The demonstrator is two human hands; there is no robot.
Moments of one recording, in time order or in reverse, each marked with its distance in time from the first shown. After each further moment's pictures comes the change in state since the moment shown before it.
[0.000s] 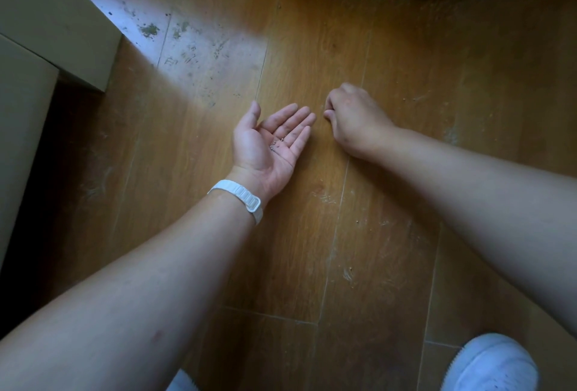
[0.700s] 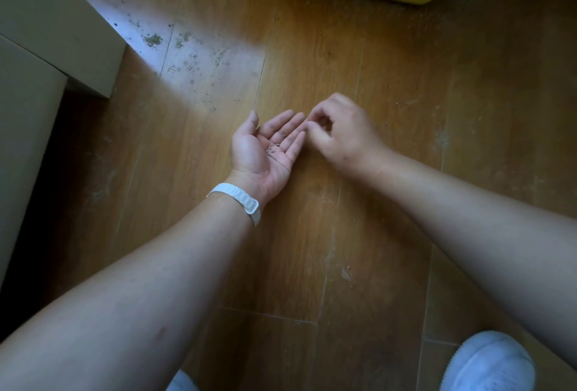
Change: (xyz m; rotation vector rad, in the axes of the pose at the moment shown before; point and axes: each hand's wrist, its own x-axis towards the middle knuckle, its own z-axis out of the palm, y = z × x) left_hand -0.005 0.000 -0.001 -0.011 0.008 0.004; right_hand -0.035 -0.031 -0.010 0.330 0.212 -0.098
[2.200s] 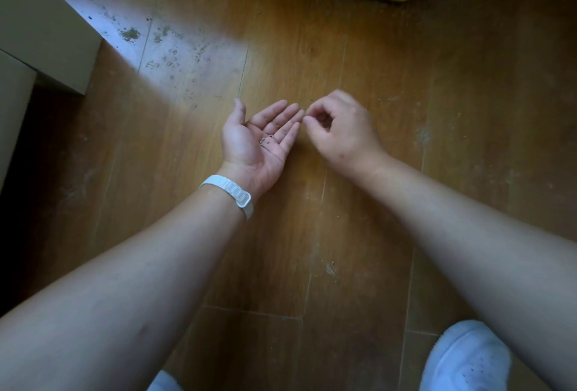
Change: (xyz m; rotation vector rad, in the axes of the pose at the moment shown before) left_hand 0.004 -0.008 0.014 0.013 -0.038 0.023; right_hand -0.011 0.008 -0.008 0.043 0.141 0.069
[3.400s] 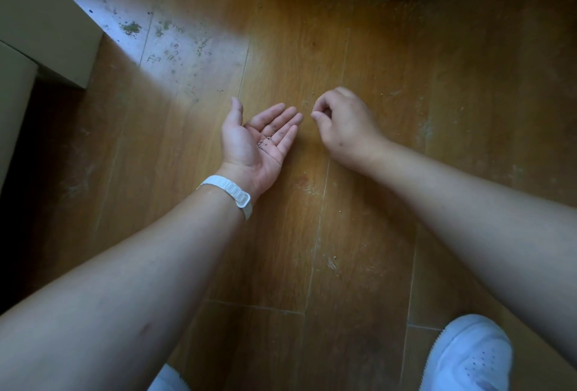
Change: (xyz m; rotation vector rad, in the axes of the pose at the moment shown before) left_hand -0.008 -0.002 -0.011 0.057 0.023 0.002; right_hand 0.008 0.011 0.000 -0.159 -0.173 0.065
